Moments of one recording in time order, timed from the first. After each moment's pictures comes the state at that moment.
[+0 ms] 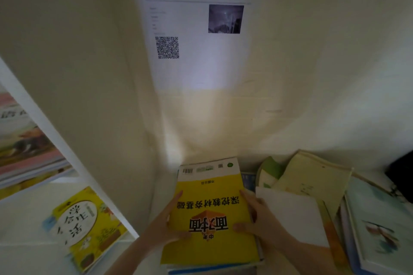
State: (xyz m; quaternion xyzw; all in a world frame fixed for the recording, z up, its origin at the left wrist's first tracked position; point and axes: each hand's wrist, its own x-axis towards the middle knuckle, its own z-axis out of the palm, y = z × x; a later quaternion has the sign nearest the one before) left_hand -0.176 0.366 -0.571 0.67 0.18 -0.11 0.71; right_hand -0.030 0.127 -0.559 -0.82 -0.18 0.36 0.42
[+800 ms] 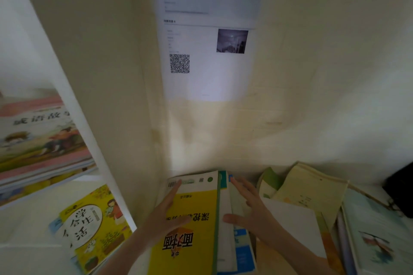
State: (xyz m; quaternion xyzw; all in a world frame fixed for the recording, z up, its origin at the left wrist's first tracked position) left_hand -0.178 0.376 -0.533 0.76 0.18 -0.01 0.63; right_hand -0.044 0.153 -0.512 -0.80 -0.28 0.25 0.46
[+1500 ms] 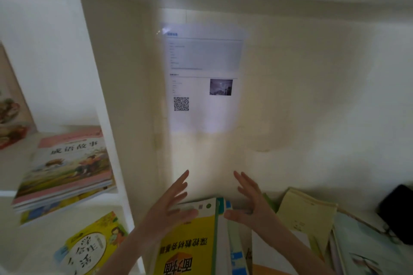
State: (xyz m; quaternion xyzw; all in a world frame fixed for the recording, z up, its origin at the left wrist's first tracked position) left_hand -0.194 0.347 -0.406 0.76 0.09 0.10 0.64; right_hand -0.060 0.143 -0.418 -0.73 -0.33 0.19 0.56
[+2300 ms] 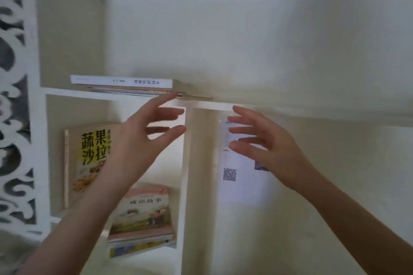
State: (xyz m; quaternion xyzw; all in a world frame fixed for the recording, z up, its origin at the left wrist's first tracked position) left_hand -0.317 0.381 -0.133 0.78 0.03 0.55 0.30; right_hand -0.148 0.212 -0.128 -0.59 -0.60 -0.03 0.54
